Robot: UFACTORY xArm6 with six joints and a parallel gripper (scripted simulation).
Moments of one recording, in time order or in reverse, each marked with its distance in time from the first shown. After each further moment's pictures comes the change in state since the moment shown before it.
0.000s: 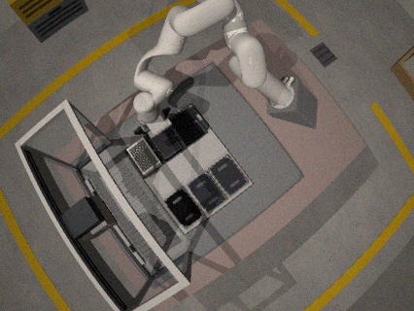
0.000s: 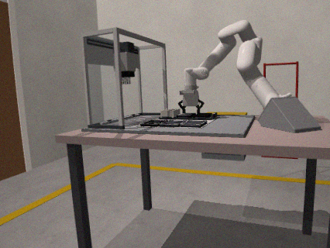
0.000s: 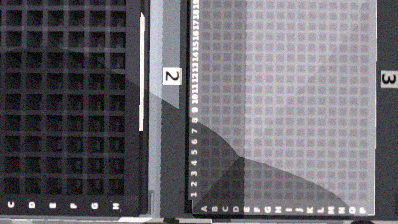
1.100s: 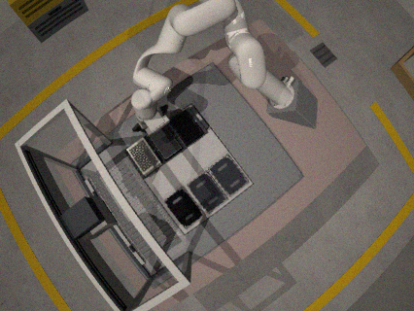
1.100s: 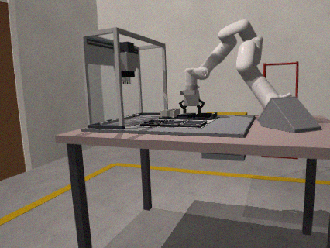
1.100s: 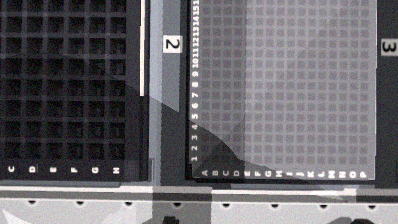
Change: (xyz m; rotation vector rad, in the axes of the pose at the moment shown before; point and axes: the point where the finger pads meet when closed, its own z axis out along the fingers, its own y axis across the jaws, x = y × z) arm -0.015 0.000 0.000 0.000 0.000 0.000
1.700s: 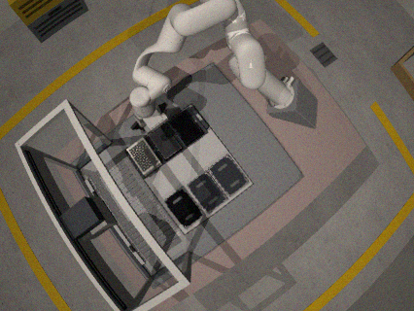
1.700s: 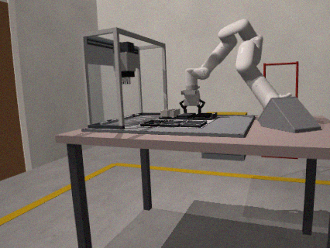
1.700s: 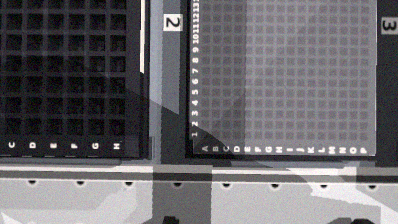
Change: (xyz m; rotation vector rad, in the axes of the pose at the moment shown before) arm -0.010 0.000 0.000 0.000 0.000 0.000
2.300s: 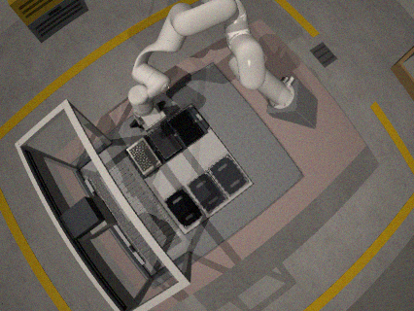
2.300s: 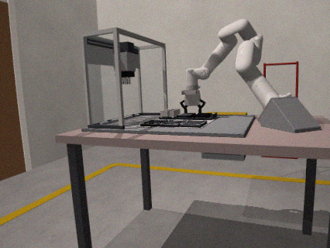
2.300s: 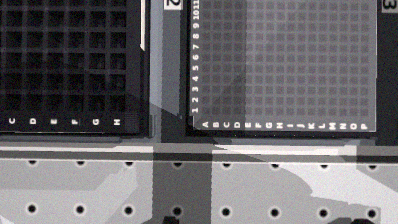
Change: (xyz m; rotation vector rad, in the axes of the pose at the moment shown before) arm -0.010 0.000 0.000 0.000 0.000 0.000
